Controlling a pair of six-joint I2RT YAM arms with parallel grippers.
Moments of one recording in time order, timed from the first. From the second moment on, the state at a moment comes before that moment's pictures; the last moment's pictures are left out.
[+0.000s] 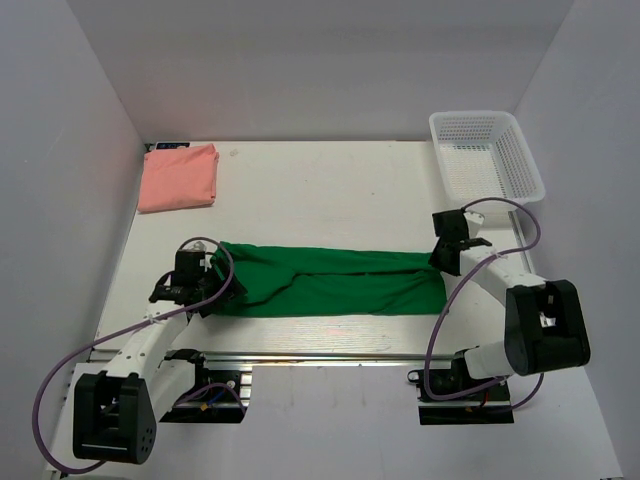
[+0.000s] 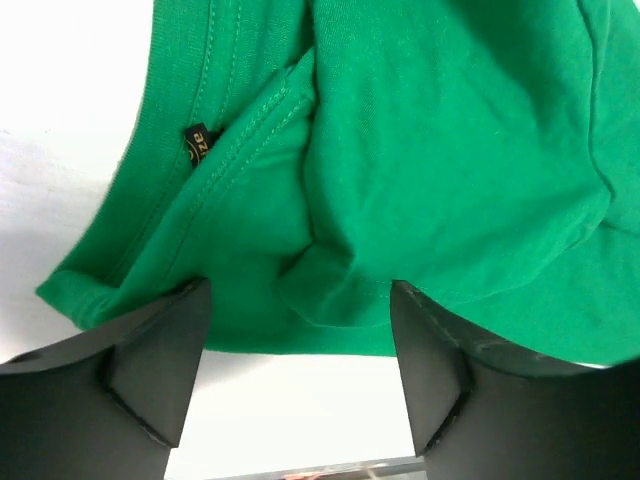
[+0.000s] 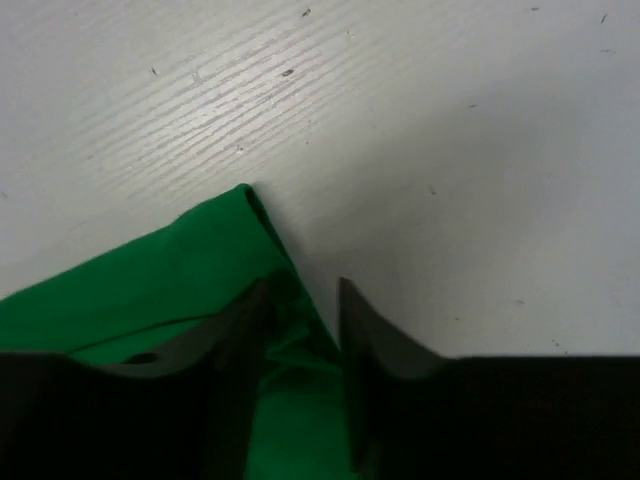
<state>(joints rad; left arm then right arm) -0.09 0.95 0.42 -0.44 0.13 -0.61 0.20 1.41 0.73 -0.35 0.38 0.54</state>
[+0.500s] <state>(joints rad) -0.09 0.90 0.60 -0.48 0.11 -0.60 0.21 1.23 0.78 -0.36 0.31 0.48</state>
